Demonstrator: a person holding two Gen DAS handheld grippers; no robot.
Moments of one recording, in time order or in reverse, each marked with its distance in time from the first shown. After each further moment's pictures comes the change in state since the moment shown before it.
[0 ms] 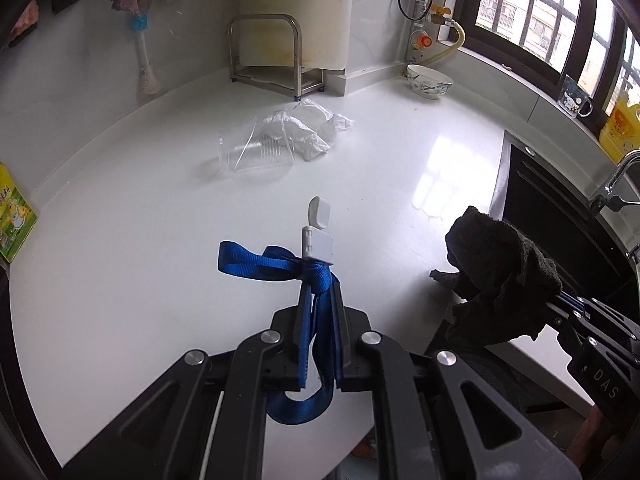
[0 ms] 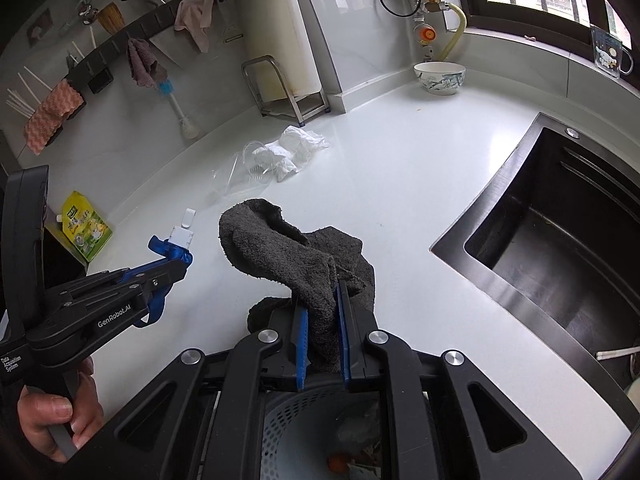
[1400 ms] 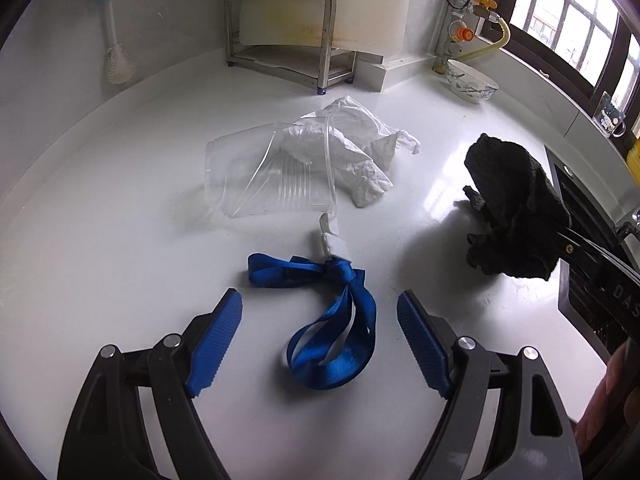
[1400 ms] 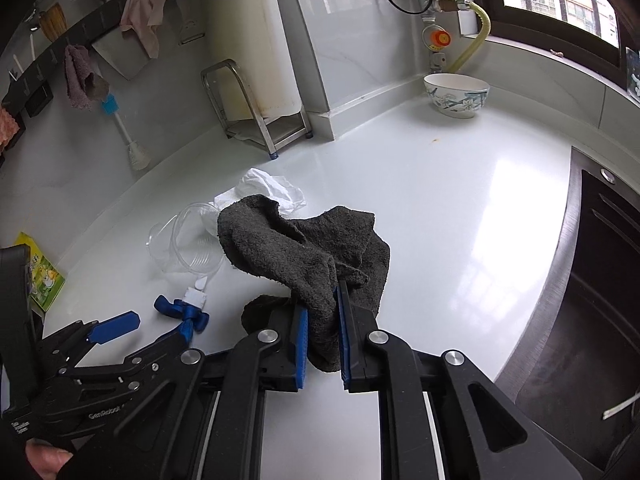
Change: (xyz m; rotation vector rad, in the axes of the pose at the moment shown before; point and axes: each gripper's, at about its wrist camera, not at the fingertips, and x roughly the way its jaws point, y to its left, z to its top) left arm 0.118 0.055 0.078 -0.004 0.039 -0.036; right arm 0.124 -0.004 0.099 0.026 -0.041 -0.104
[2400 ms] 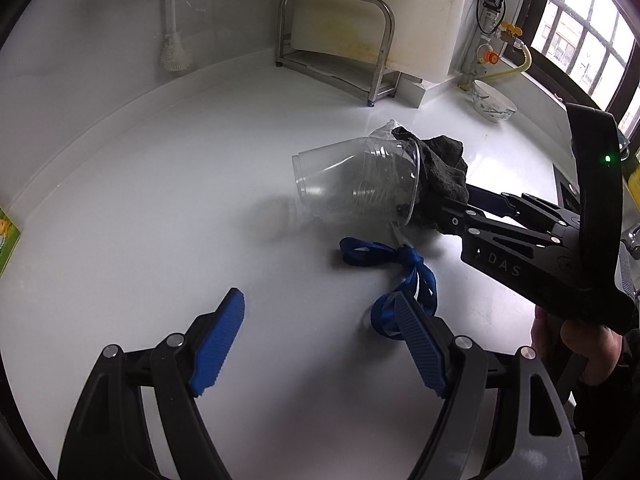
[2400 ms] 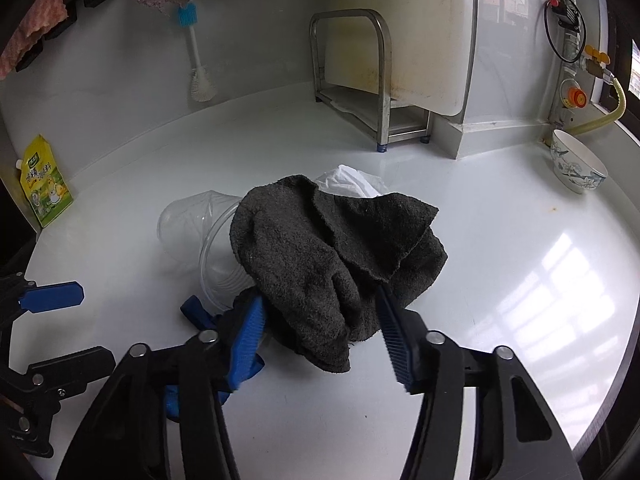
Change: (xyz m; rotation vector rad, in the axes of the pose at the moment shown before) left arm -0.043 0.055 -0.011 -0.068 0.011 0.006; right arm 0.082 0.088 0.030 -0.351 0.089 0.102
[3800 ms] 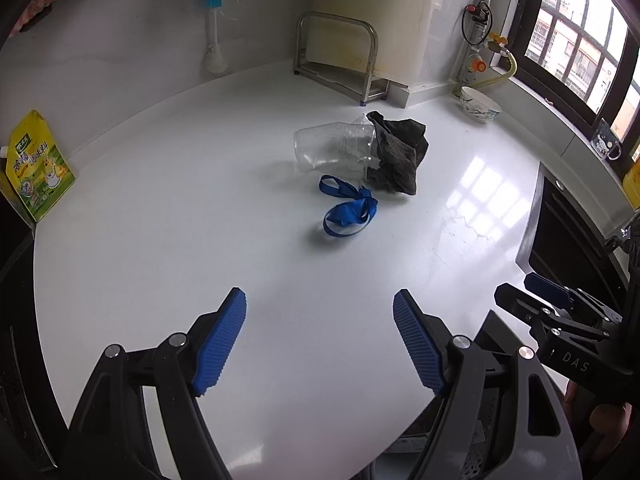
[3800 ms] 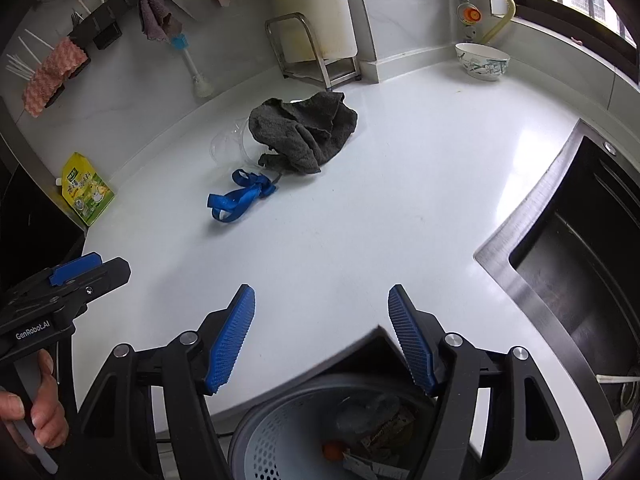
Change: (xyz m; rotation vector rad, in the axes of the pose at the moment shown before) left arm -0.086 -0.039 -0.071 -0.066 -0.047 0.086; right arm -0.142 -0.011 -0.118 0.240 0.051 0.032
